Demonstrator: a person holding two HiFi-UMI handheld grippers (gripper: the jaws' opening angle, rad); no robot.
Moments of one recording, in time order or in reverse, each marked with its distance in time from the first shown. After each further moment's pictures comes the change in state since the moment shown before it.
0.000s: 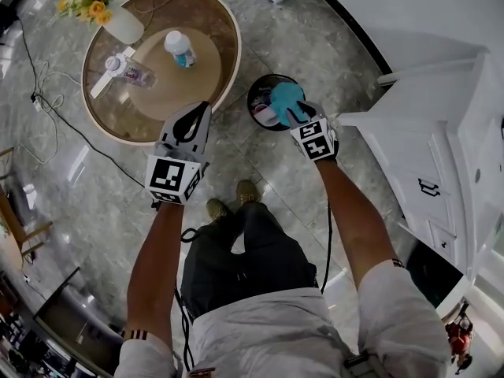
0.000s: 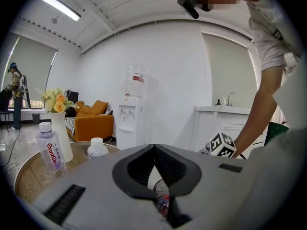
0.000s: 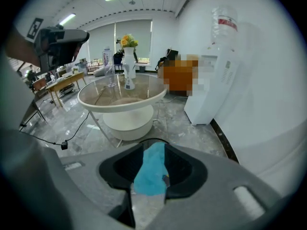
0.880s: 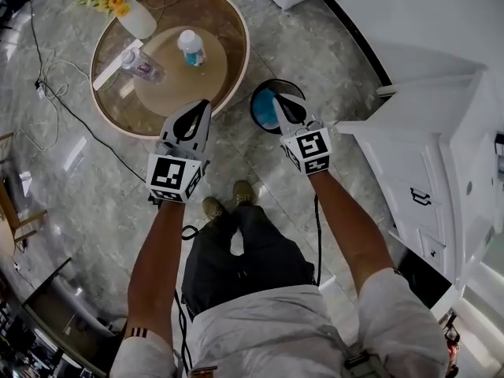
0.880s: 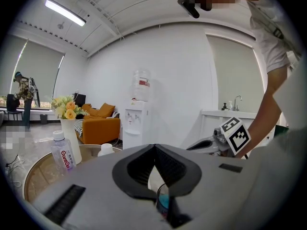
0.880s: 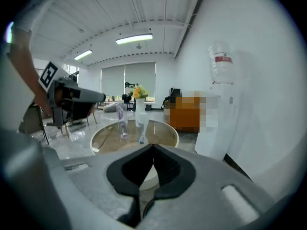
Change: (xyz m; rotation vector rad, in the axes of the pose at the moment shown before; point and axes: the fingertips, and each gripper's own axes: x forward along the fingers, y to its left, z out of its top) left arm -0.020 0.011 0.025 -0.023 -0.031 0.073; right arm -0.072 0.041 0.140 0.009 -0.482 0.073
